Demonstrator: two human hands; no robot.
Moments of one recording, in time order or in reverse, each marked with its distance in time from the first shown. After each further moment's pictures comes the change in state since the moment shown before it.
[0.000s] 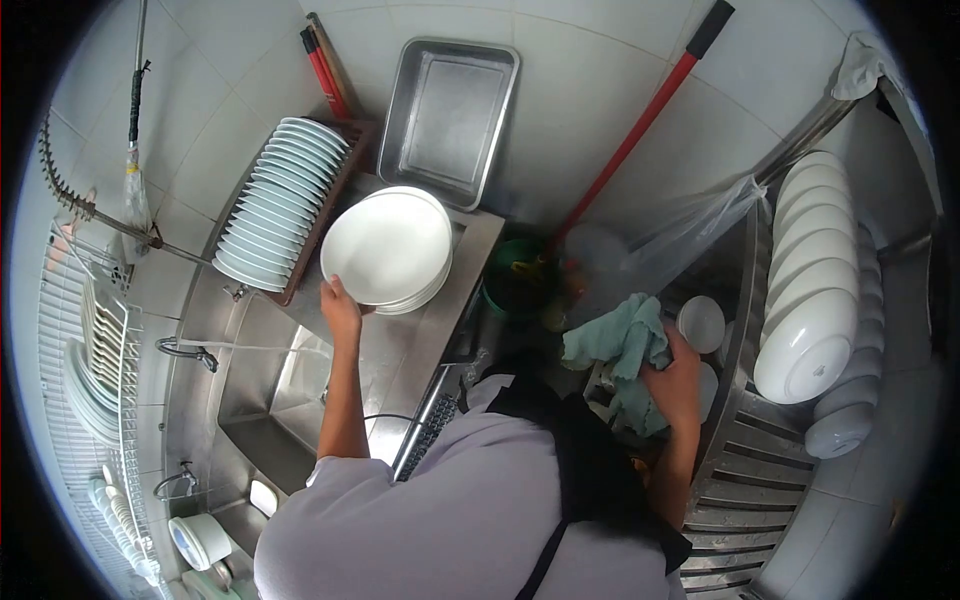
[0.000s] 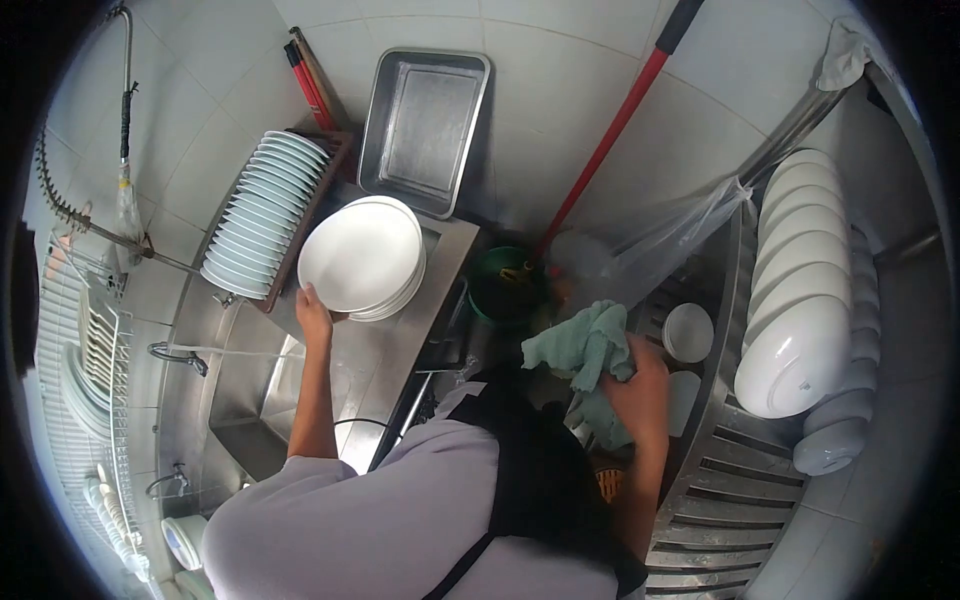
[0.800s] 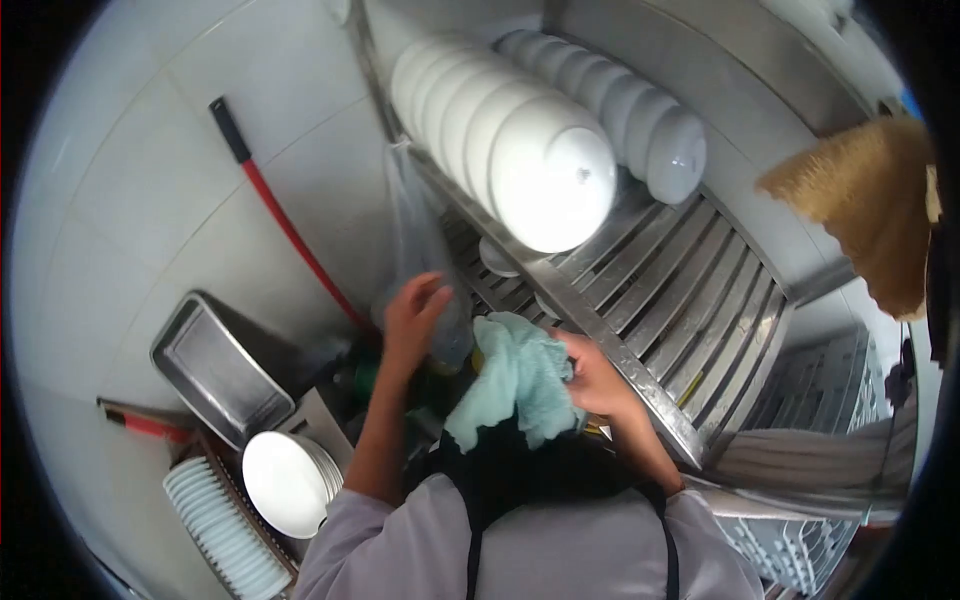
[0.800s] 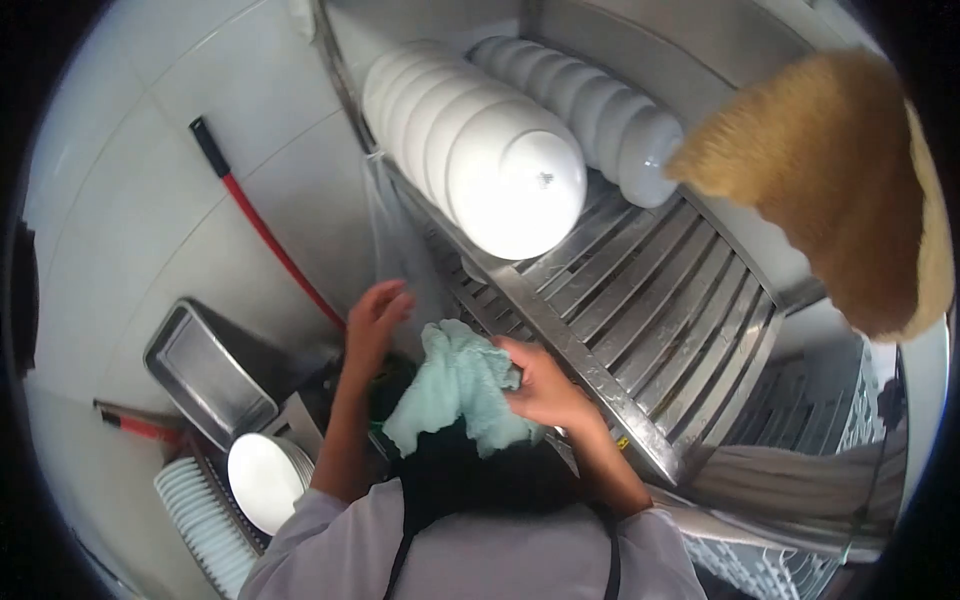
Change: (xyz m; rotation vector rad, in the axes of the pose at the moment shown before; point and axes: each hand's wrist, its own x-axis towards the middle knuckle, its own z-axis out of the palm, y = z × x) left_hand -0.279 0.165 0.315 -0.158 -1.644 0.465; right_hand -0.132 0.006 -0.059 0.475 0.359 0.055
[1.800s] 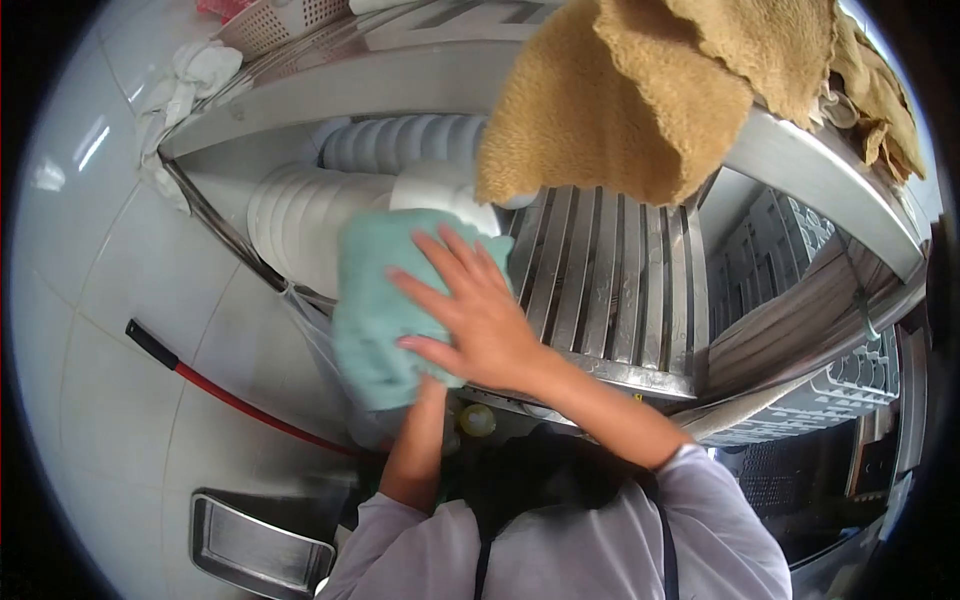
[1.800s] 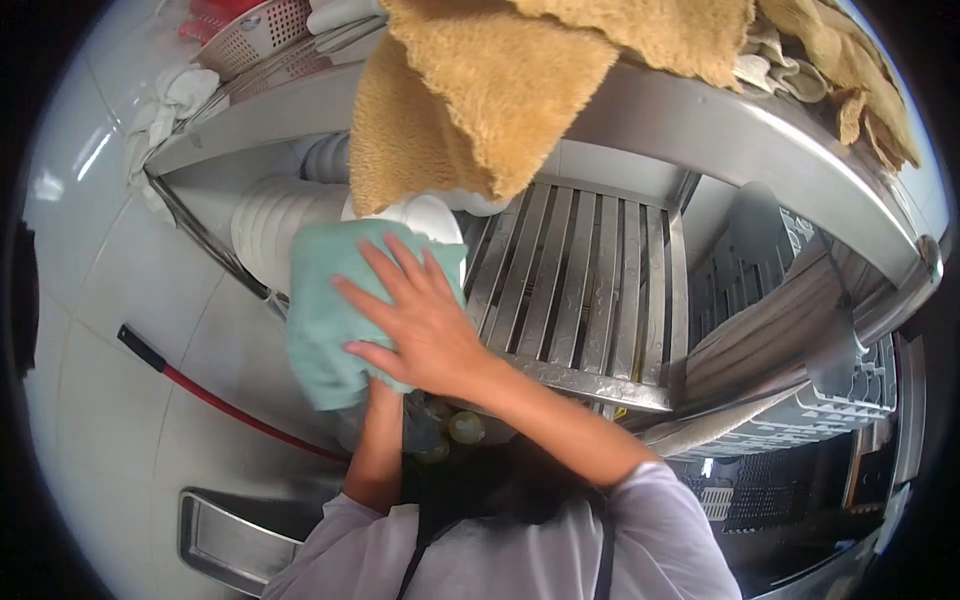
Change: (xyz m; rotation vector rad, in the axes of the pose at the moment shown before) left_hand 0.052 0.085 0.159 -0.619 -0.308 0.267; right_hand 0.059 -0.099 -0.021 -1.193 0.717 -0.304
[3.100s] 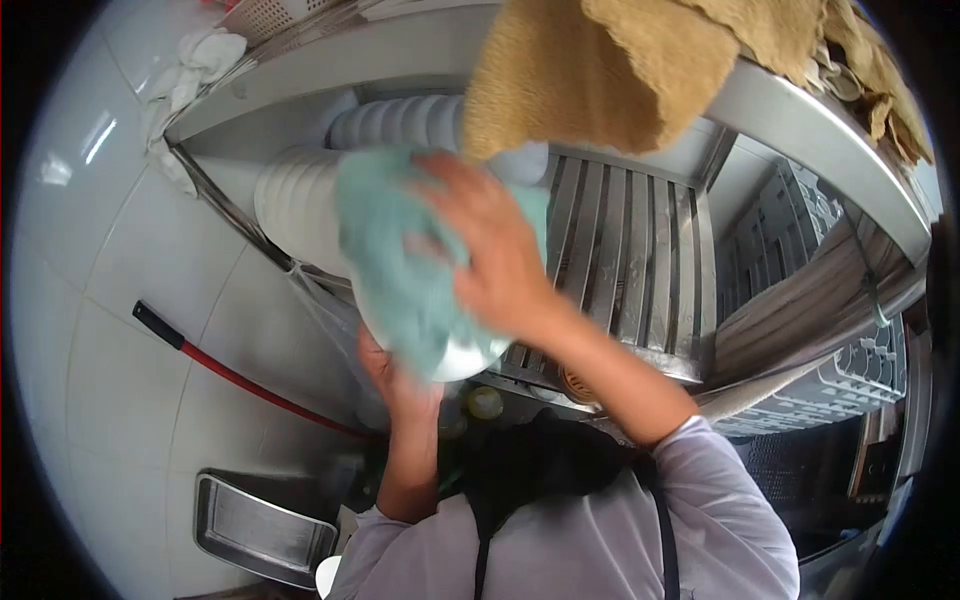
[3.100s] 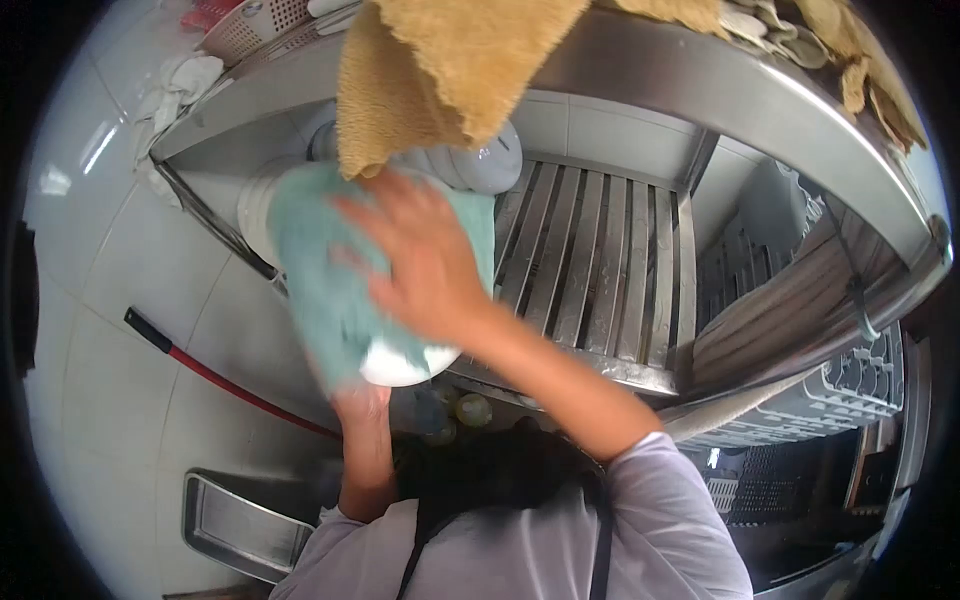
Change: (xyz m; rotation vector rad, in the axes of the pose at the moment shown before) left_hand -0.060 0.087 0.028 -0.148 0.056 0.013; right_hand 0.026 0.012 -0.021 0.276 0.244 0.085
